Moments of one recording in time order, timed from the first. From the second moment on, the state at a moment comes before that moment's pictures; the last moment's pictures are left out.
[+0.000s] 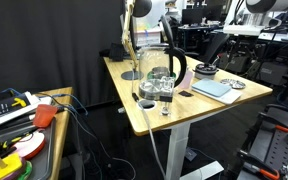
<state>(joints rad) -0.39 -0.15 -0.16 -2.62 -0.03 2.47 1.23</state>
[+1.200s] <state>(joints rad) -0.35 0.14 -0.29 -2.52 0.13 2.63 1.60</state>
